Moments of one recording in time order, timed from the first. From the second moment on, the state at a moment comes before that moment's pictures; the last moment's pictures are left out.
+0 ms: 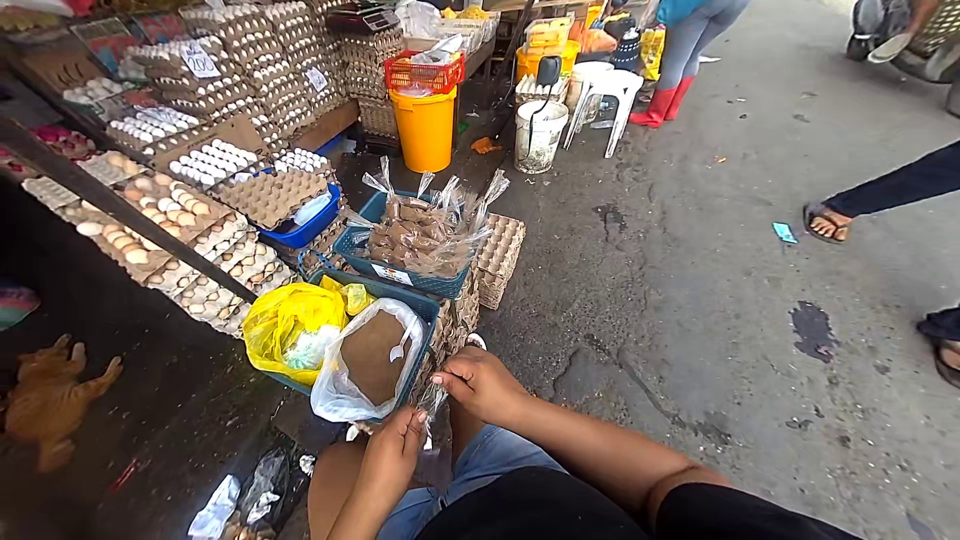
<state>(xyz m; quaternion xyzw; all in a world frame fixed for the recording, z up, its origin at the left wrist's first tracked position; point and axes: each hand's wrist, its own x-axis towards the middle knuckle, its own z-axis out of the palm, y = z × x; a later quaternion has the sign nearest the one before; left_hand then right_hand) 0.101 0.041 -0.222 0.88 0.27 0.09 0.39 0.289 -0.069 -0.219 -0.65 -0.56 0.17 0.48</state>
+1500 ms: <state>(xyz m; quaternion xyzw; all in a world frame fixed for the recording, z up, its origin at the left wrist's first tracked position) 0.109 0.043 -0.224 0.88 0.17 0.06 0.44 0.335 -0.083 -0.174 -0.56 -0.44 0.25 0.66</state>
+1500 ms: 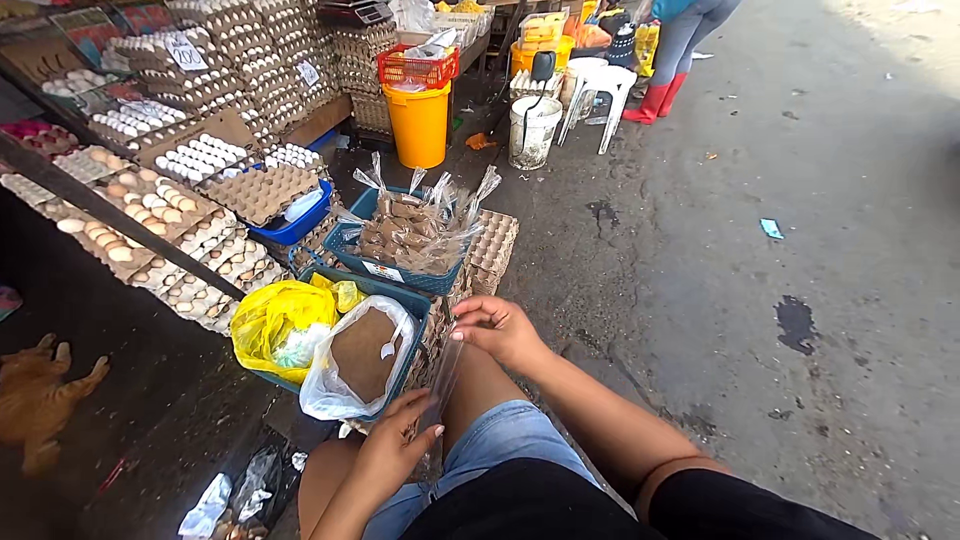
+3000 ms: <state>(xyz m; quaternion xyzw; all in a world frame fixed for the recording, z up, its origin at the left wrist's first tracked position) 0.106 0.190 -0.273 0.88 0.35 0.24 0.23 0.349 0.025 -0.276 -0.78 -0.49 0.21 0.33</state>
